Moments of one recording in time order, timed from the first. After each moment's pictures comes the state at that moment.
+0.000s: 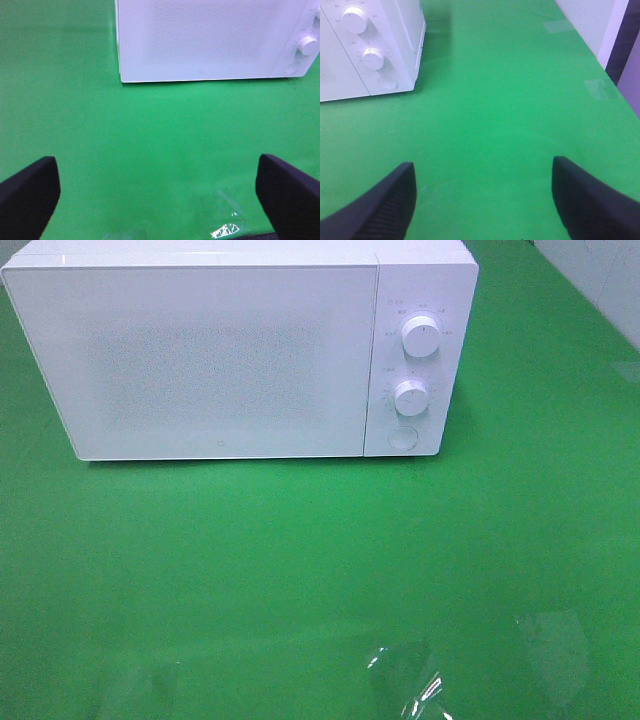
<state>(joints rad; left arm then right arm) 0.04 0.00 -0.52 -0.24 1.08 0.15 0.08 0.00 -0.49 -0.13 0.97 0.17</state>
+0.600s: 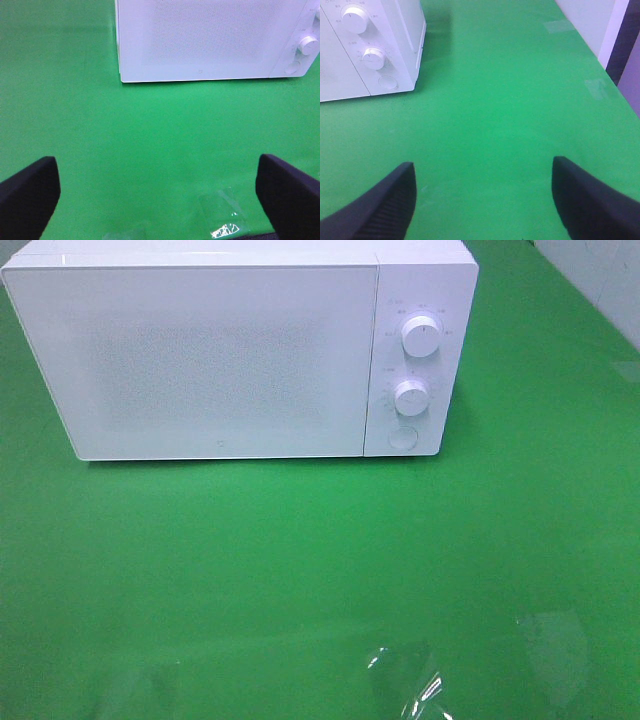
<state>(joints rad) 0.04 0.00 -0.52 -0.24 1.08 0.15 0.08 0.00 -0.49 -0.13 0.97 0.17</state>
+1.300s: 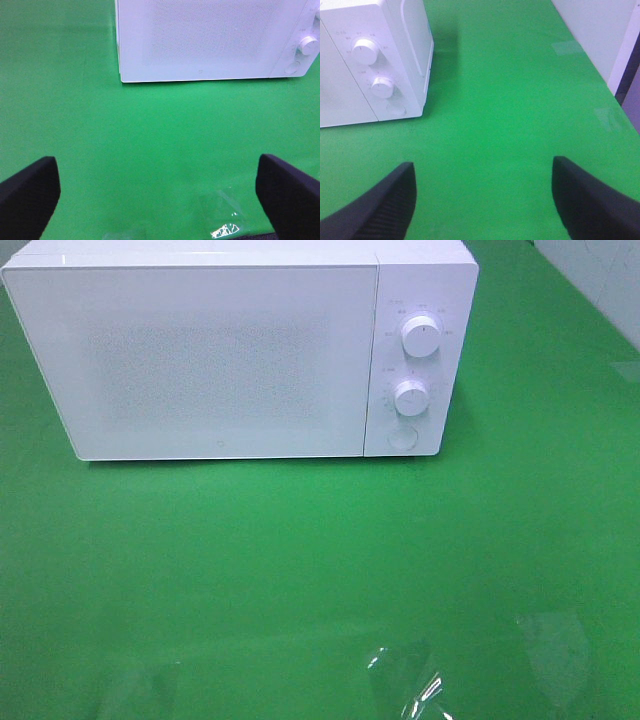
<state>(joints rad) 0.04 0.00 -0.52 -0.24 1.08 0.15 0.08 0.25 -0.56 -0.13 0.77 0.17</state>
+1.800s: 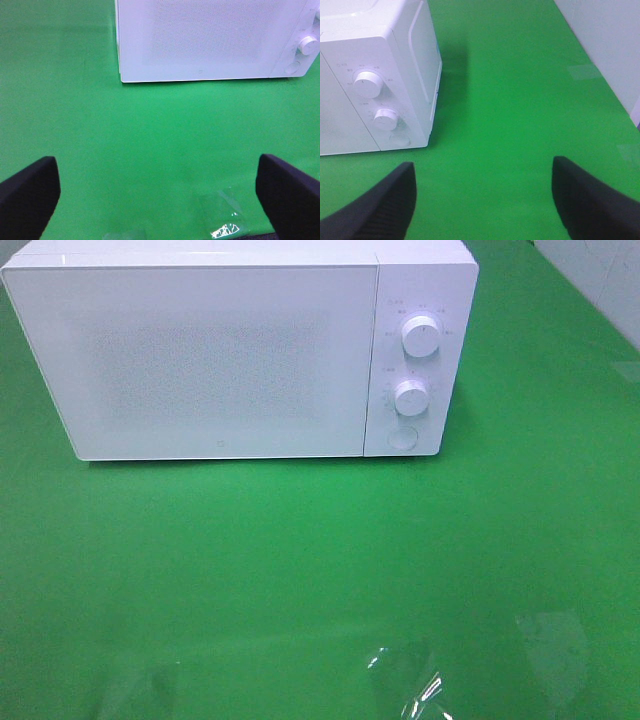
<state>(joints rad) 0.04 0.00 -0.52 -0.24 1.08 0.15 0.08 0.54 -0.56 -0.13 0.46 0.17</state>
